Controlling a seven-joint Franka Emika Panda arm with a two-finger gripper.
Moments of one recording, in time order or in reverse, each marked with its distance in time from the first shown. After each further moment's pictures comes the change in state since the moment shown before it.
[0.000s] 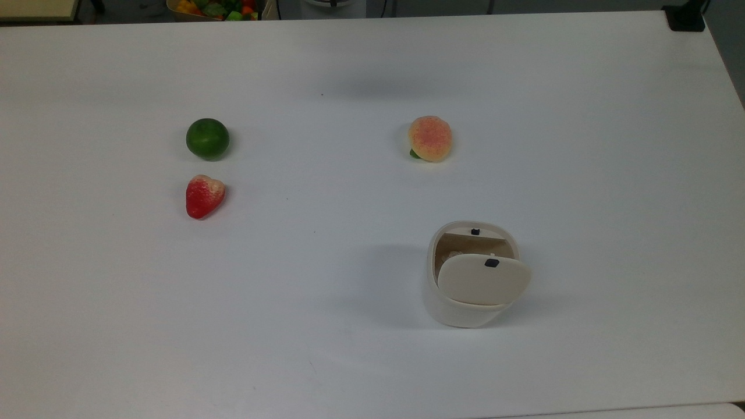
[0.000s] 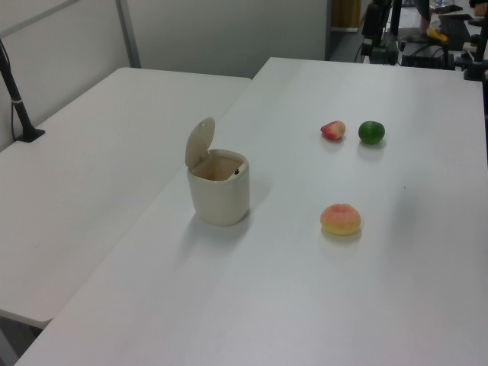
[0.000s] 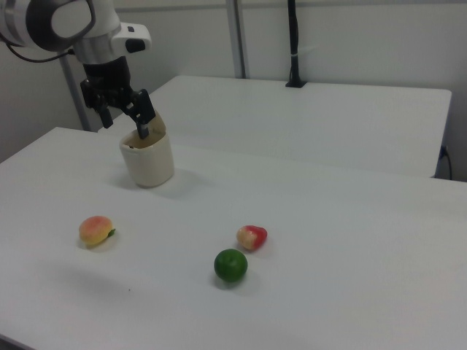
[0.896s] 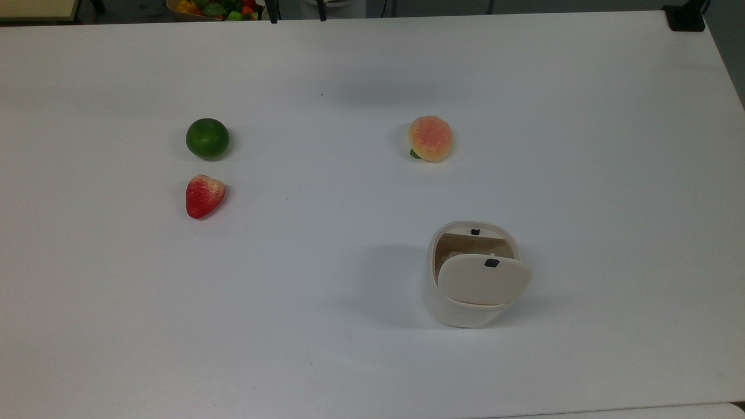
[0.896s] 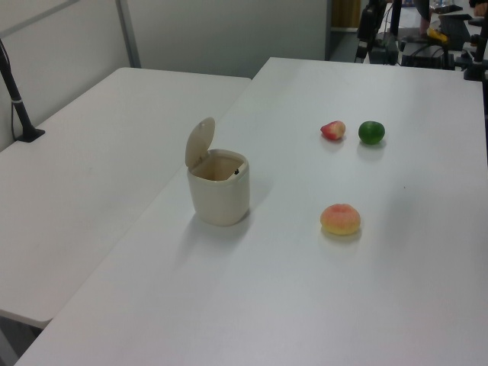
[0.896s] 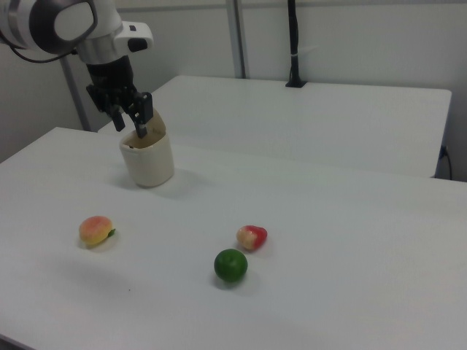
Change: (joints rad) arm 0.003 0.011 0.000 -0.003 0.008 0.056 -0.003
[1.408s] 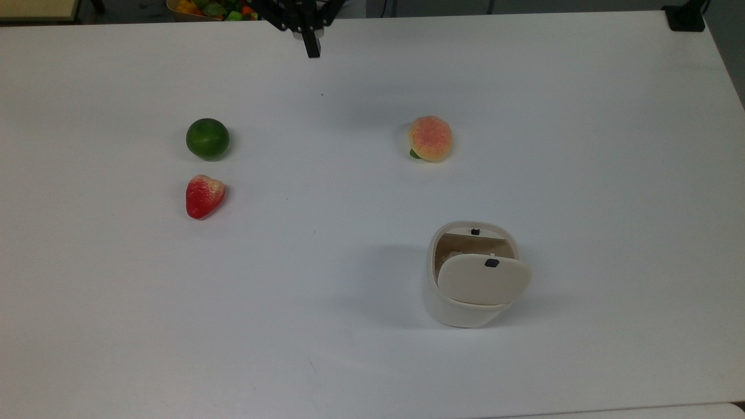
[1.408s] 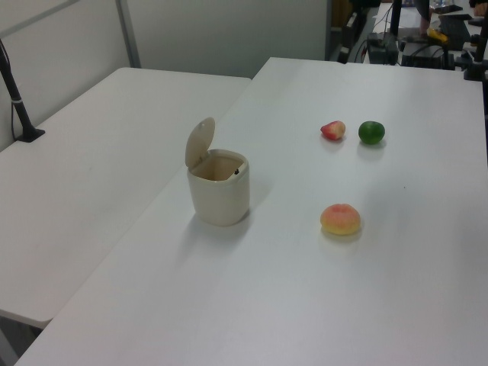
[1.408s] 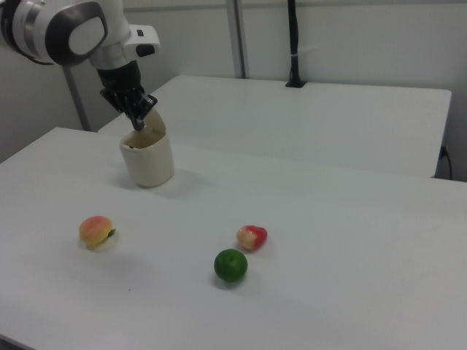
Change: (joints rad) arm 0.020 0.055 0.000 -0.001 0.056 0.145 0.000
